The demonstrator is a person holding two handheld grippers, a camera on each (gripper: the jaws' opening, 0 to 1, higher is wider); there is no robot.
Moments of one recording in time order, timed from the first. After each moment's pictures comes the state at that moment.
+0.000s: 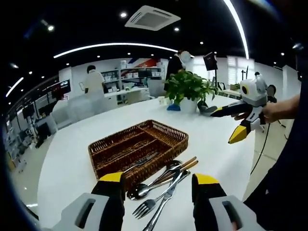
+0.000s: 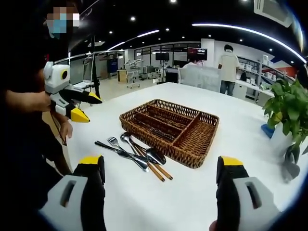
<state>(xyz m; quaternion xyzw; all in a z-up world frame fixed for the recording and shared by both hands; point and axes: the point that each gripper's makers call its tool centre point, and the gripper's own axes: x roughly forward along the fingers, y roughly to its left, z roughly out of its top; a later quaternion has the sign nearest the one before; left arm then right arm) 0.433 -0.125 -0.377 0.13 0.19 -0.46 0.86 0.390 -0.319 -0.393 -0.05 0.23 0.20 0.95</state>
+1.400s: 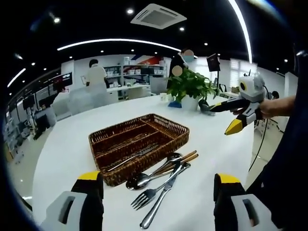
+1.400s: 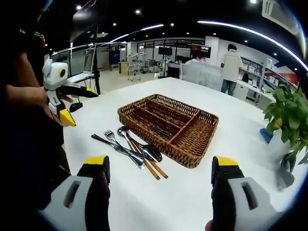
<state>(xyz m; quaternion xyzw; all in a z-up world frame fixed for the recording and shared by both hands) 0.431 -0.108 -0.399 0.11 0.21 -0.46 0.85 0.395 -0.322 -0.396 -0.09 0.25 0.20 0.94</state>
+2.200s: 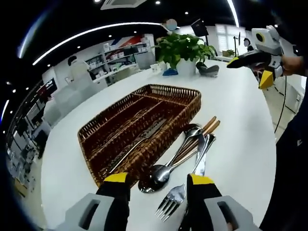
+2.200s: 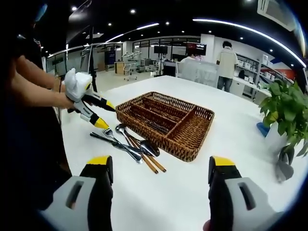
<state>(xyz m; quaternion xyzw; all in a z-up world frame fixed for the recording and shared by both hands) 0.495 -0.127 -0.479 0.26 0.26 -0.46 0.81 0.383 -0.334 -0.401 -0.08 0.26 0.18 0.94</state>
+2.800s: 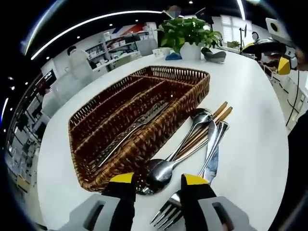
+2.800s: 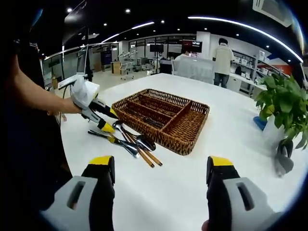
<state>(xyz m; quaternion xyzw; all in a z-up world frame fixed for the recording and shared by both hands) 0.507 -0.135 -0.522 0.29 0.31 -0.43 0.79 0.377 -0.348 -0.407 -0.07 0.27 0.17 0.95</state>
